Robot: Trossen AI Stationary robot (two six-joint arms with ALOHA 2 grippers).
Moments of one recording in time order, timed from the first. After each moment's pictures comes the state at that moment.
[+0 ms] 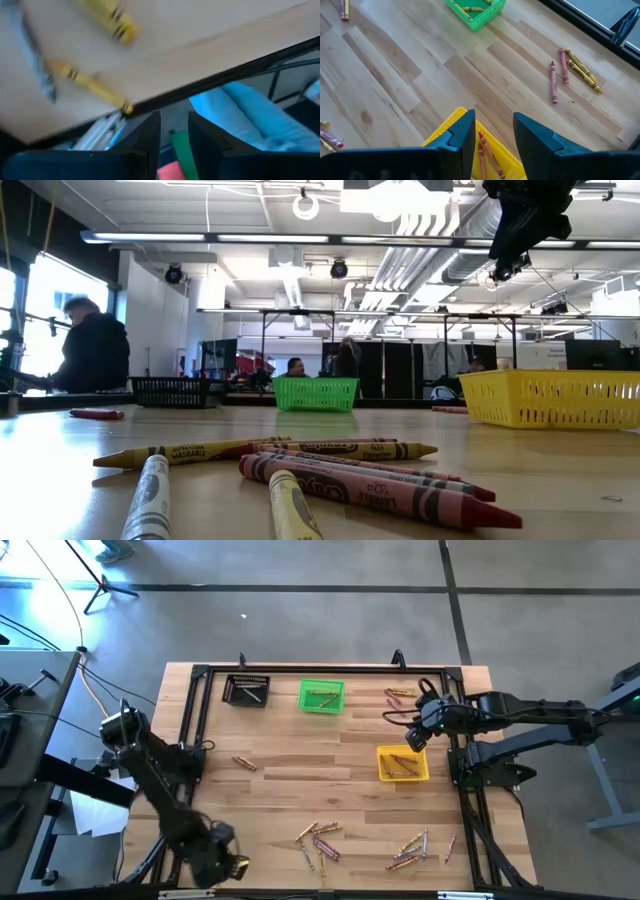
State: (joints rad) left arm -1.01 1.59 1.00 -0.52 0.03 -2.32; right arm 0.00 0.96 1.06 -1.12 0.36 0.69
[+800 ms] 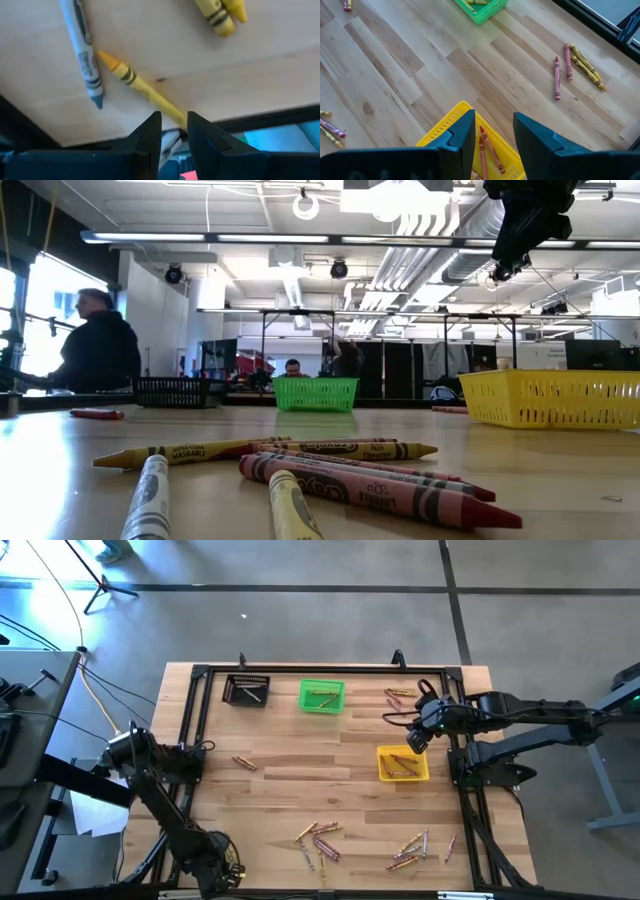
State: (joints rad) left arm -1.05 1.78 1.00 -0.49 0.21 -2.38; right arm 0.00 0.96 1.06 -1.13 0.33 0.67
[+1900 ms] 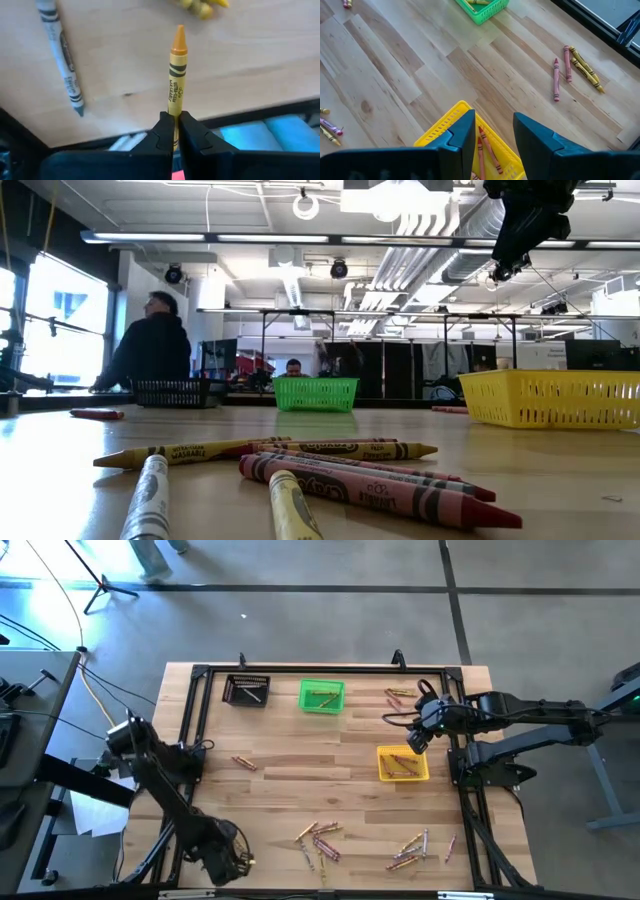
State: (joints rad) left arm -0.93 1.67 1.00 -0.56 0.17 -2.29; right arm 0.00 0.96 1.06 -1.13 0.33 0.65
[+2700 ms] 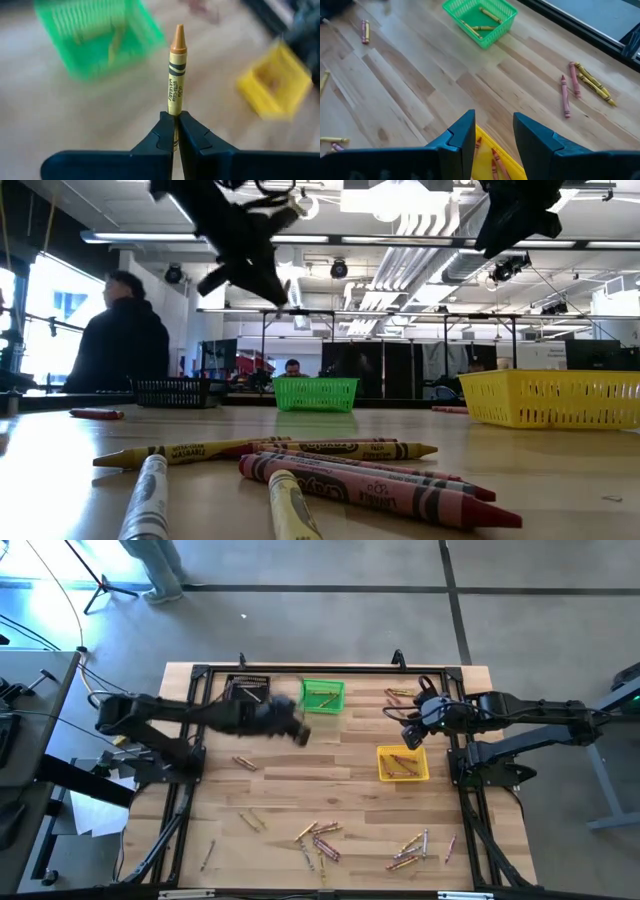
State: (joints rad) left arm 0.12 1.42 1.00 -0.36 -0.33 -0.76; right arm 0.00 0.96 1.06 -1.03 0.38 0.70
